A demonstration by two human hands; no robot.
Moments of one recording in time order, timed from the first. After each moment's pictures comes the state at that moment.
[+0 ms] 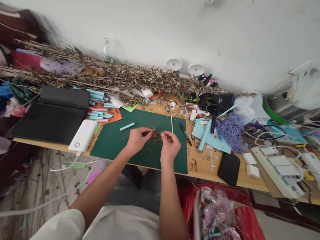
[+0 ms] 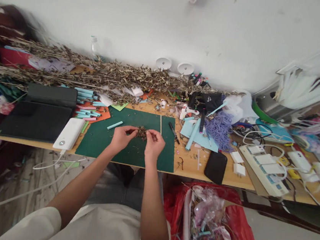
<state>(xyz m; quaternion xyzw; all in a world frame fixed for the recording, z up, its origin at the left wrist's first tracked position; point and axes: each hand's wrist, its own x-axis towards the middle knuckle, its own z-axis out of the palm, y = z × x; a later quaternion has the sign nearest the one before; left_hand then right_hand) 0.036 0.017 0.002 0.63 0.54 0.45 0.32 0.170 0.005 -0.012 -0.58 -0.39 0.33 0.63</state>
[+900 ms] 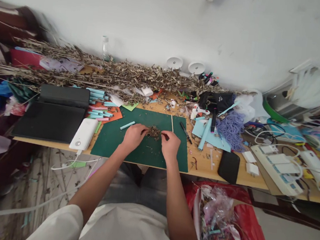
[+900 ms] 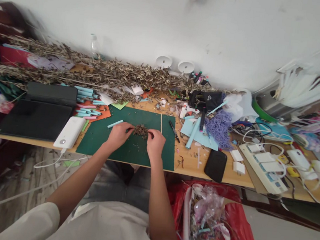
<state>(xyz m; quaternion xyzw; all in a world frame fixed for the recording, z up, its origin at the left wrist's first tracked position) 0.013 0.027 -0.004 0.78 0.53 0.31 0.13 0.196 0.011 -0.016 -0.60 -0.64 0.16 0.45</state>
